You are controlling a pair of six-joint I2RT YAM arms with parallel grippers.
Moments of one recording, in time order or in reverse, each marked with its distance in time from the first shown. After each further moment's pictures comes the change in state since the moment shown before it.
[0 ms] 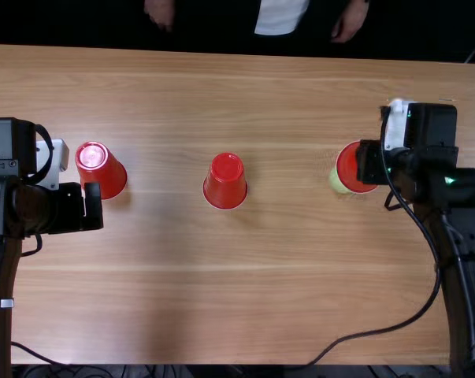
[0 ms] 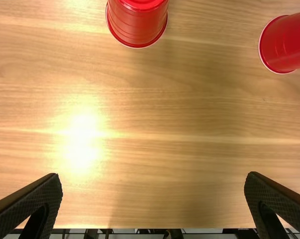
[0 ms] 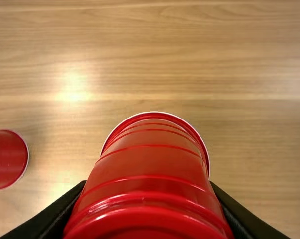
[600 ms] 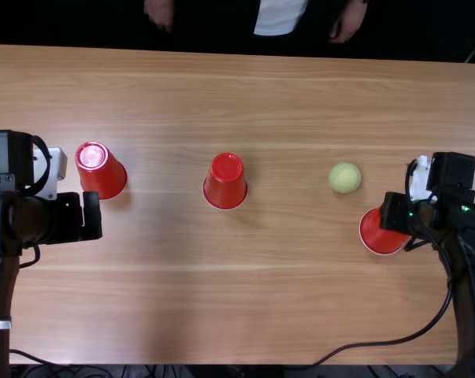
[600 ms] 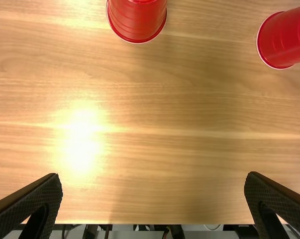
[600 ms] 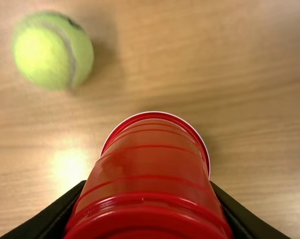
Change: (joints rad) left arm 0.000 -0.064 -0.036 -0.003 0.000 0.000; right arm -0.201 -0.049 -0.320 0.008 -0.006 -0.002
